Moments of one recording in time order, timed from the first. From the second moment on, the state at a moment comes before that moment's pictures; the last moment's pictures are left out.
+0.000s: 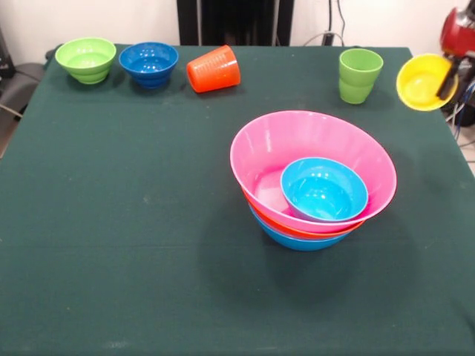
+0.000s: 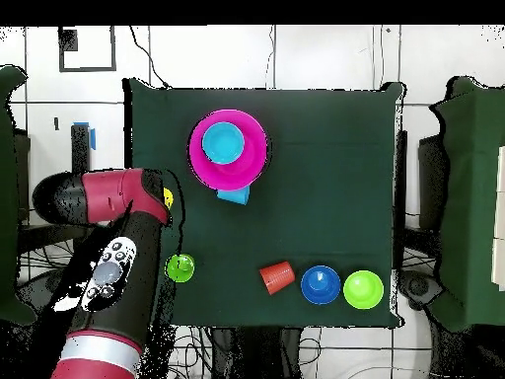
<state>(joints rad) 0.41 -0.43 -0.33 1.32 0.23 0.72 2.15</state>
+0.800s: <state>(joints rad) 0.22 -0.52 -0.18 1.47 0.33 0.53 2.15</state>
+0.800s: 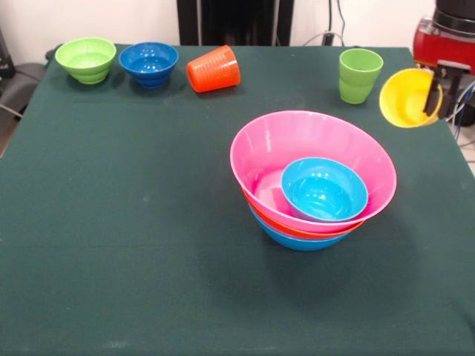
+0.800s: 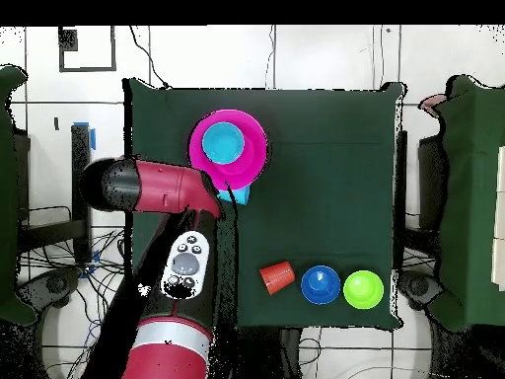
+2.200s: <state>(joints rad) 0.01 -0.59 -0.06 1.59 0.22 0.51 2.15</state>
